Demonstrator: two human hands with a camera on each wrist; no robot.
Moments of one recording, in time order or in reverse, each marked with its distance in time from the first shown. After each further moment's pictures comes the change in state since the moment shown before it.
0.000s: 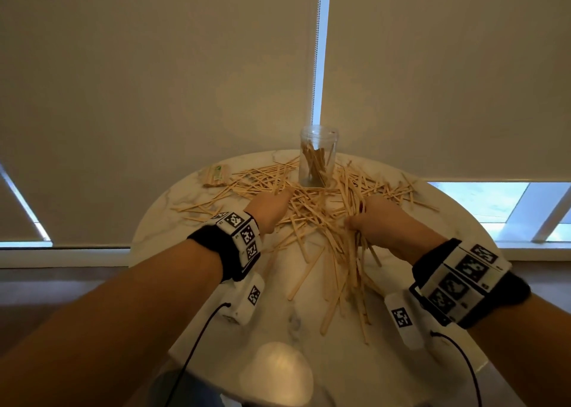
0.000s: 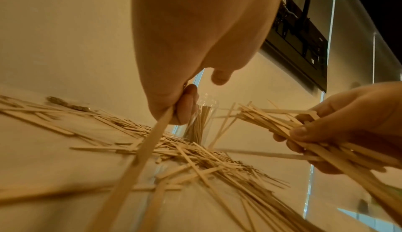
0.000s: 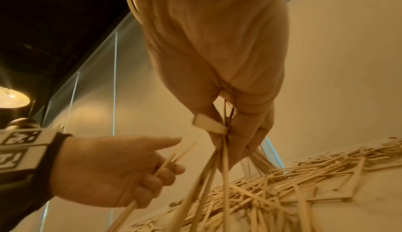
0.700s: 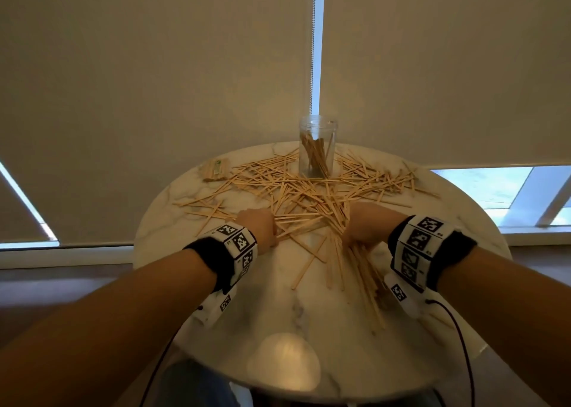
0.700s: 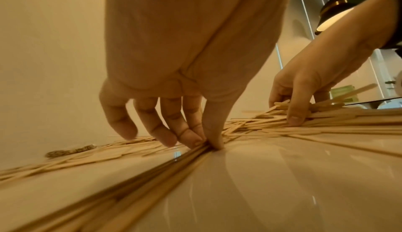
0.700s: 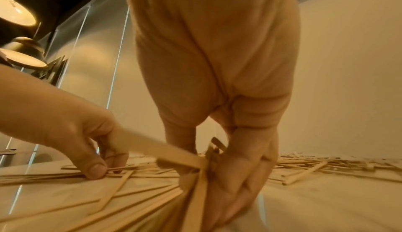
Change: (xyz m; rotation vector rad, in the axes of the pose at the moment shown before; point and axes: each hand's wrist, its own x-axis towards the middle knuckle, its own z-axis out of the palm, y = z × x) left_hand -0.012 -0.034 -0.004 0.916 -0.103 0.142; right_hand 0.020 0.001 0.020 -0.492 -0.286 0.106
